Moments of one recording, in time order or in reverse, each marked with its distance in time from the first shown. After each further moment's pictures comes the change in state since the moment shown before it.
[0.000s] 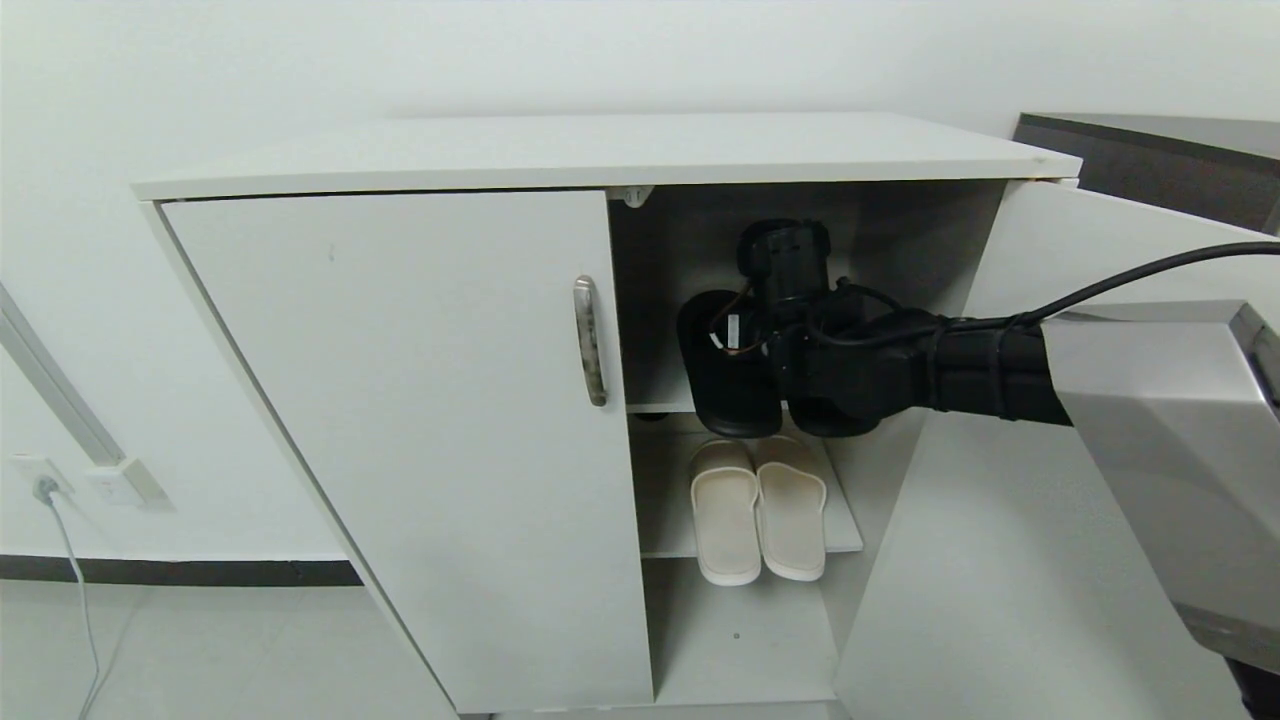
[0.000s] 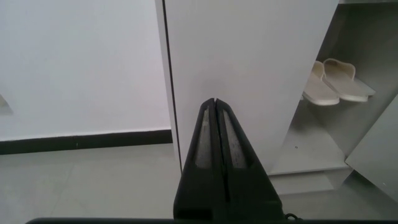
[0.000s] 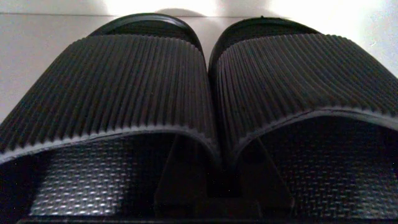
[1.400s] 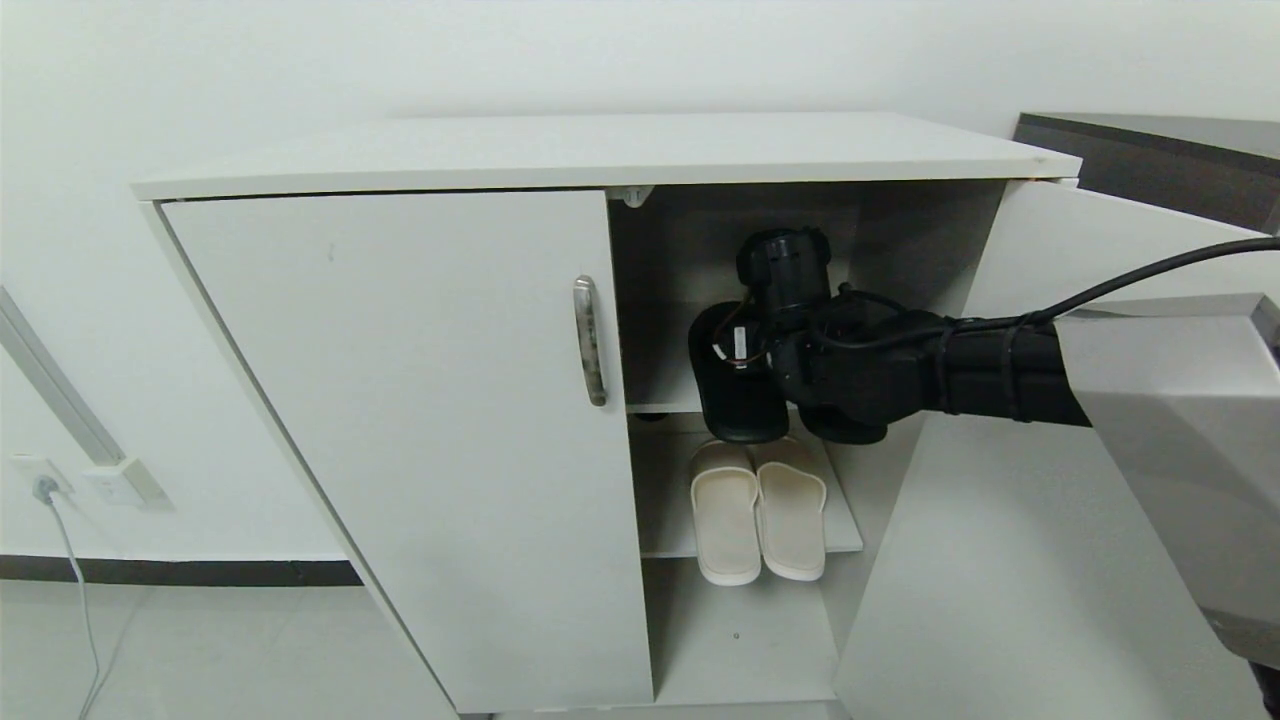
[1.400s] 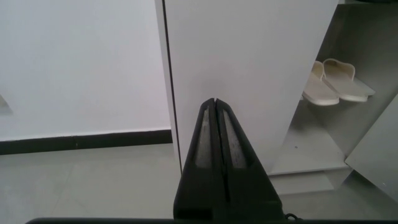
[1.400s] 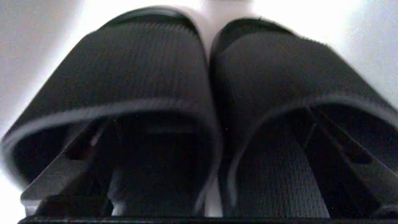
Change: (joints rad) left arm 0.000 0.000 0.000 0.000 0.001 0.000; right arm 0.013 -0.038 0.069 0.035 -0.047 -0.017
